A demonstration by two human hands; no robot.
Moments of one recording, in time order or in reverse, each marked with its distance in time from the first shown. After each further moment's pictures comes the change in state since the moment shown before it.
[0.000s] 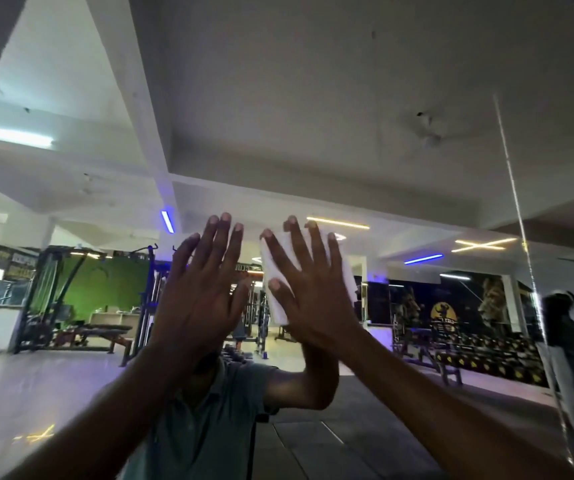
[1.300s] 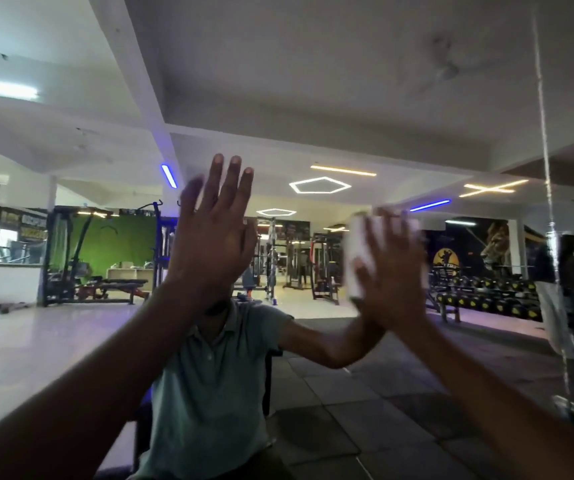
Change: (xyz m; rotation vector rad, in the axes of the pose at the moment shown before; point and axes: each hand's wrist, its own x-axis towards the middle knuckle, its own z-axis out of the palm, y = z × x) left_hand -0.014 -0.004 -0.025 -0.063 -0.081 -0.009; right_hand -0.111 0.043 0.007 -0.129 -0.043 0.338
